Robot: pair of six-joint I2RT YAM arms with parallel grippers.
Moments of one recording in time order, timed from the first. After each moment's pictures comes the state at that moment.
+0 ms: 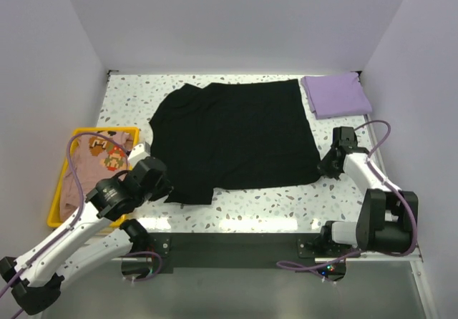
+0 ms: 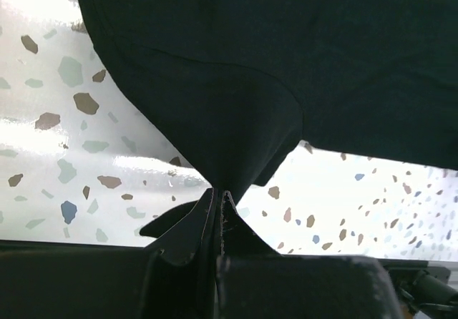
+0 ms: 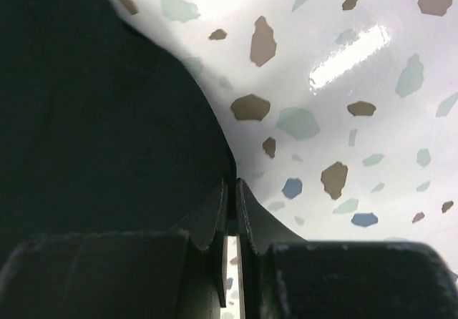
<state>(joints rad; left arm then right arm) -0.75 0.68 0.77 -1.02 -0.36 -1.10 -0.09 1.33 0.71 -0.55 0.12 0.62</state>
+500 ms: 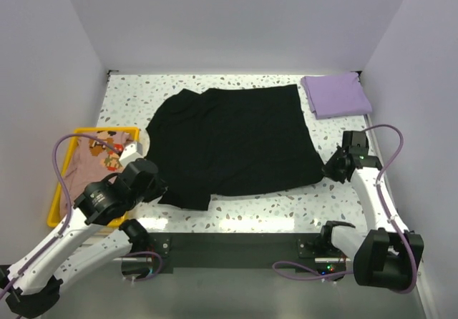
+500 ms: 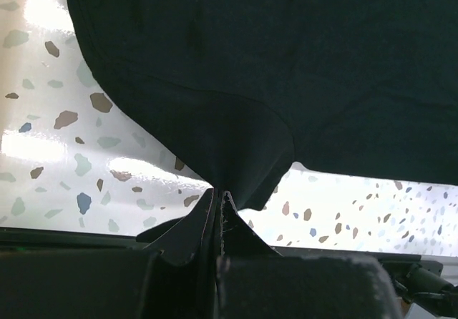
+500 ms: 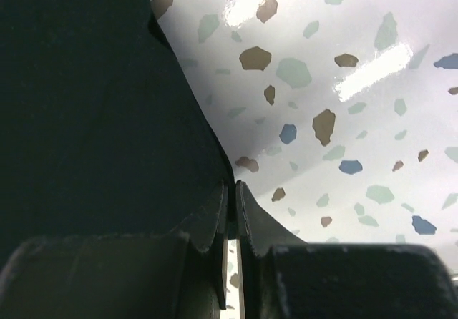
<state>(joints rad) -0.75 0.63 0.84 -1.11 -0.38 -1.09 -0.12 1.06 0.71 -0.72 0.04 0.59</state>
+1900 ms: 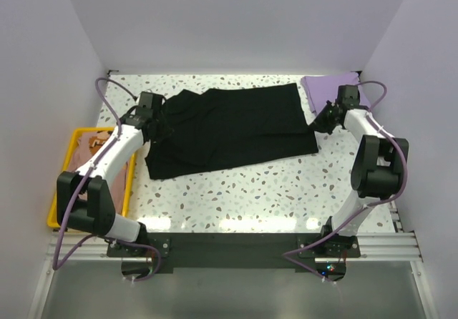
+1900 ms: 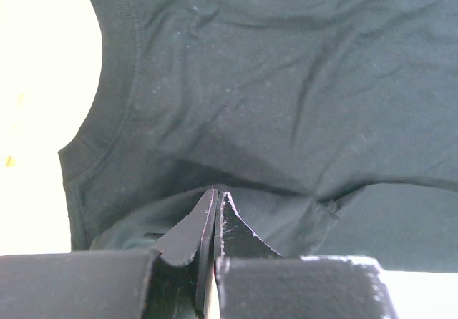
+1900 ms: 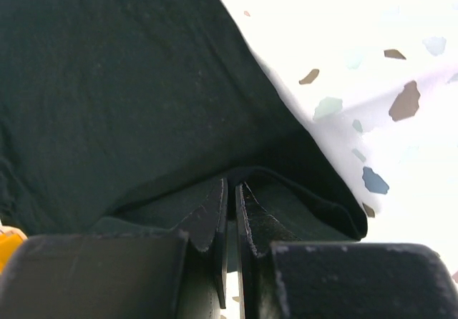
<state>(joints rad) -0.21 1.45 1.11 -0.59 -0.17 -0.64 -0.13 1.78 1.25 -0.46 -0.23 0.59</state>
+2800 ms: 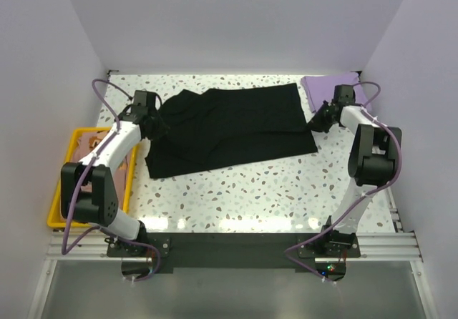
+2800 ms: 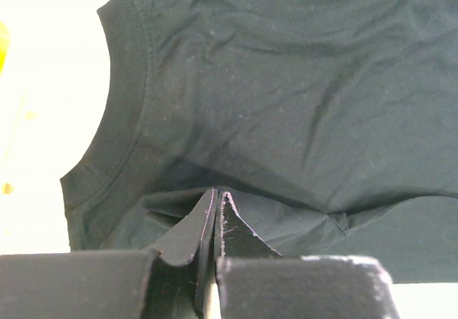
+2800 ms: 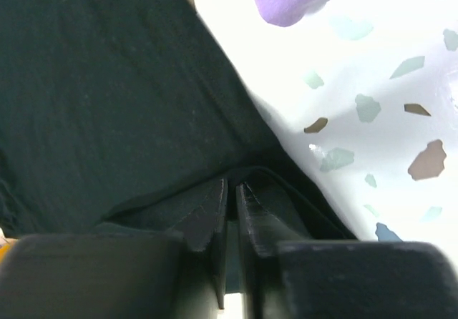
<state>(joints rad) -0.12 1.52 1.10 -0.52 -0.11 -0.62 -0.13 1.92 1.32 -0.42 -0.25 0.61</state>
